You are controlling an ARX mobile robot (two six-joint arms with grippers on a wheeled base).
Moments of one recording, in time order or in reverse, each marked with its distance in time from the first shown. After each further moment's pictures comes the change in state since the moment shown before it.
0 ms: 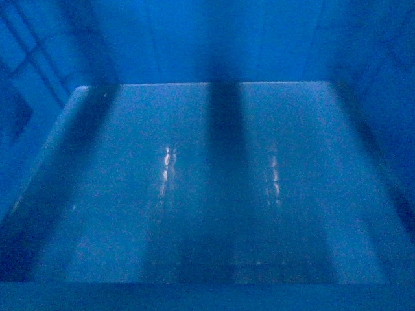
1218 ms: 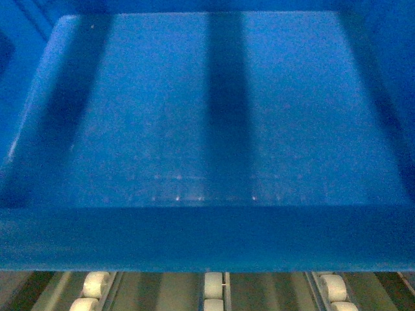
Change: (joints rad) left arm -0.050 -0.050 -0.144 0.400 -0.200 0.158; right arm 0.048 -0.011 -0.018 0.134 0.149 -0.023
